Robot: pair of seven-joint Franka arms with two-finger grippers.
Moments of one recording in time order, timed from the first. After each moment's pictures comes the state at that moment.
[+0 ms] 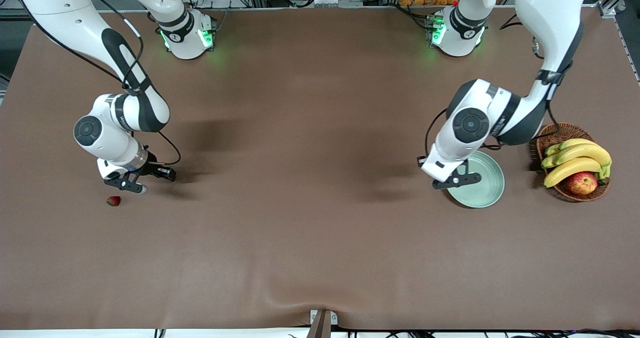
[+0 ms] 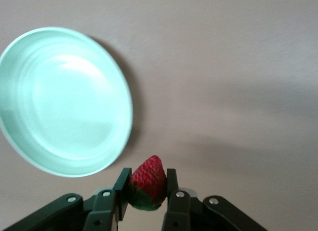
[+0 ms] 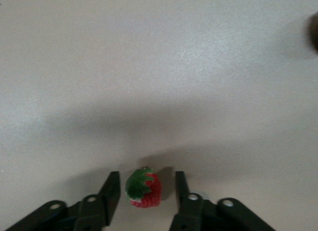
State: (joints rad) left arm 0.17 0.40 -0.55 -1.97 0.35 2.13 -0.71; right arm -0.05 0.40 0.04 -2.22 0.04 2.66 0.22
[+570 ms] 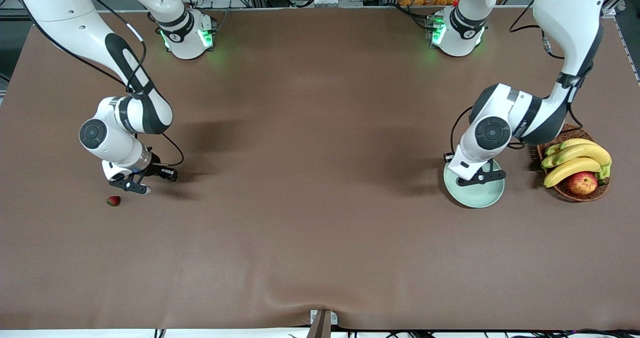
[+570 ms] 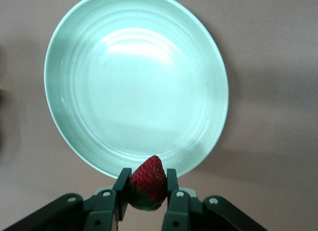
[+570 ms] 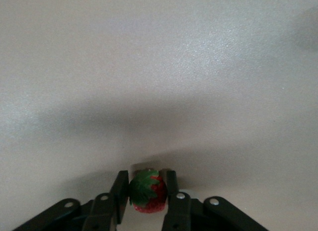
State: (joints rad) left arm 0.30 0.40 -0.55 -2.07 0.46 2.15 -0.69; right arm -0.05 0.43 0.05 -2.22 0.04 2.66 0.22
